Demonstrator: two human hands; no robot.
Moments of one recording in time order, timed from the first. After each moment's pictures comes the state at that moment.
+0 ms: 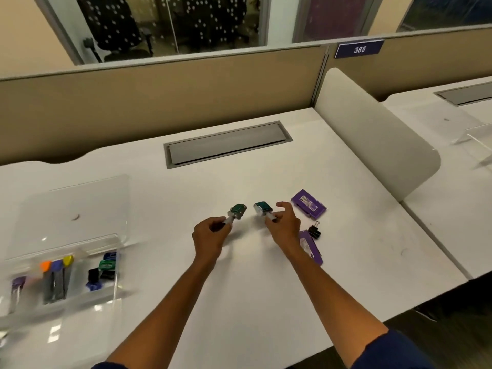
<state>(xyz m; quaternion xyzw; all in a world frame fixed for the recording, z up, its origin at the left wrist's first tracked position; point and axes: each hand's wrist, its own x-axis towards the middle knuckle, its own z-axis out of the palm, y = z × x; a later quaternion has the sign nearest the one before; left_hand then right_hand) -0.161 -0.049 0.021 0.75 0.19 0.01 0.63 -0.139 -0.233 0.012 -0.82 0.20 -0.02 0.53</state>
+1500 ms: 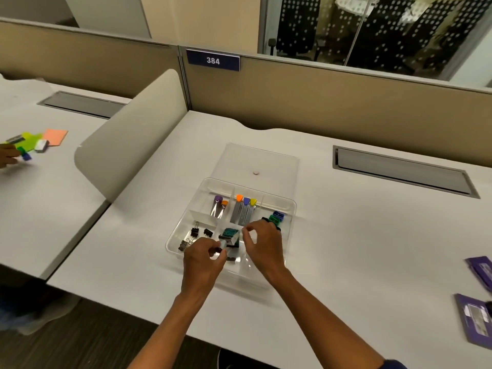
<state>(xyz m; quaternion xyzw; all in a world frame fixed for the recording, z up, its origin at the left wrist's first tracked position) -0.405 0.271 0.033 0.84 0.29 0.23 0.40 -0.287 0.164 0.018 -0.89 -0.25 0.01 0.38</state>
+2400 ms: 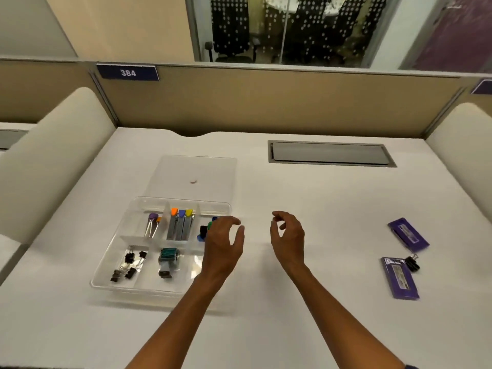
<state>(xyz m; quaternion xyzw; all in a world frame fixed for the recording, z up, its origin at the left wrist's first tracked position) -0.275 0.139 0.049 0.88 0.10 0.24 0.40 -0.203 -0.009 0.020 -0.86 -0.06 -0.10 0.50</state>
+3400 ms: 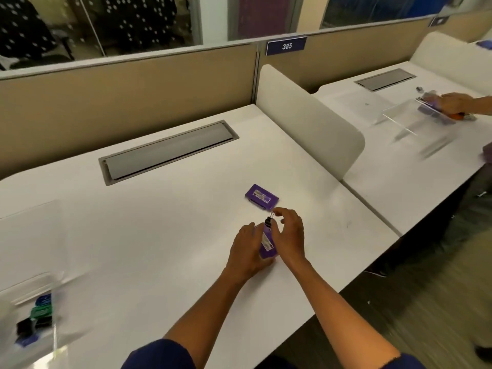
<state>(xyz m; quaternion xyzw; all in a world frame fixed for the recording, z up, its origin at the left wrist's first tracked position) -0.183 -0.198 -0.026 0.92 -0.26 -0.10 0.29 -0.196 -0.323 -0.001 -0.88 0.22 -0.18 0.38</state>
